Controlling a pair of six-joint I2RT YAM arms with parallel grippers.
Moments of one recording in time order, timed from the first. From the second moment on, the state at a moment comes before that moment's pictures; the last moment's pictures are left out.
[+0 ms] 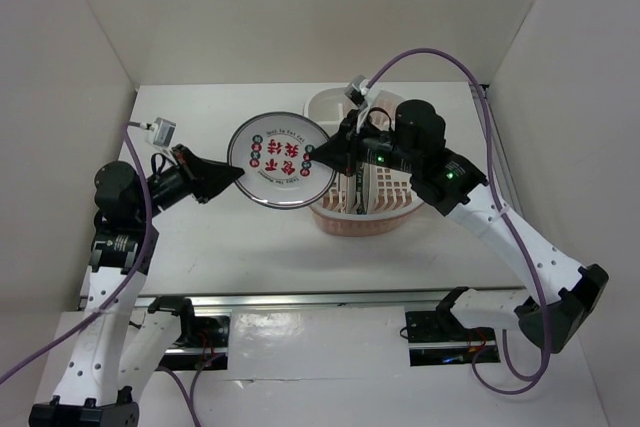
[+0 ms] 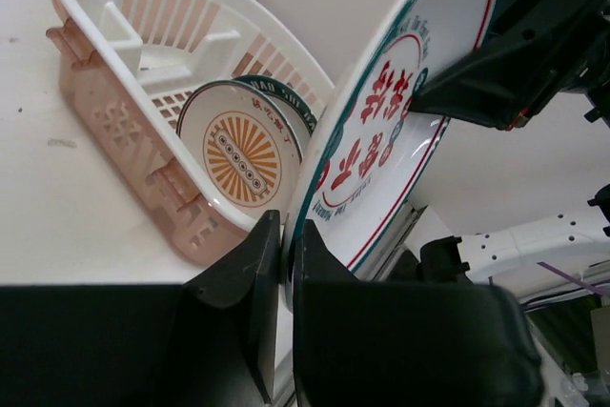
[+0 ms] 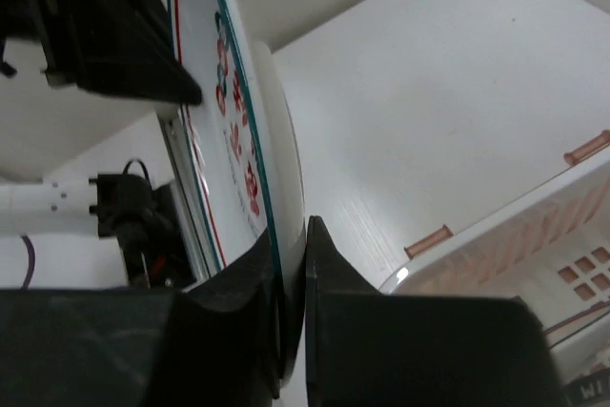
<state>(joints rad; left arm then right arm) -0.03 0.70 0.84 -0.13 0.80 -0.64 0.68 1.21 1.30 -0.25 -0.48 0.18</state>
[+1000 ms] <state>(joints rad) -0.04 0.69 0.91 -0.65 0.54 -0.42 0.78 1.10 1.42 -0.80 1.04 0.41</state>
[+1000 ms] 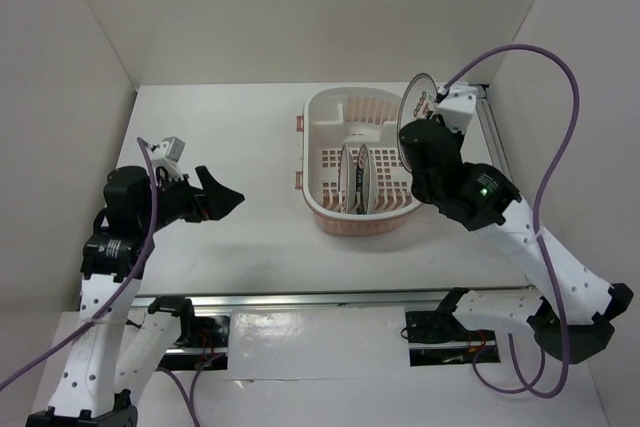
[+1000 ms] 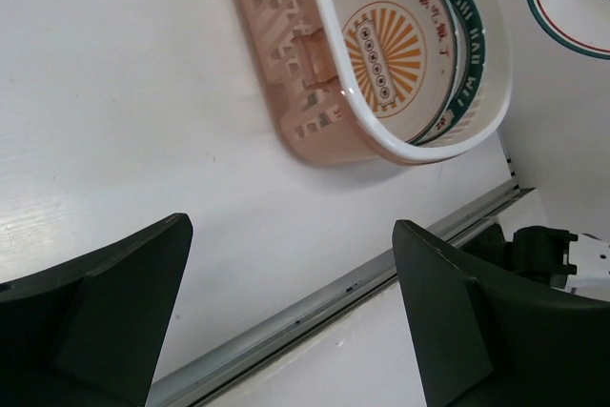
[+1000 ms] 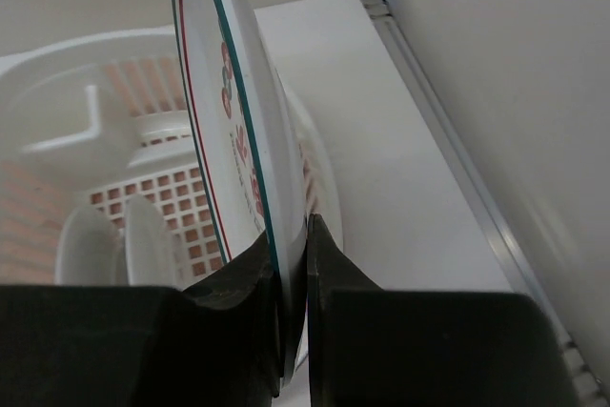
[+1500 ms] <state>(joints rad) -0.10 0.66 0.87 -0.68 0.43 -0.42 0.76 1.22 1.33 -0.87 1.12 0.48</state>
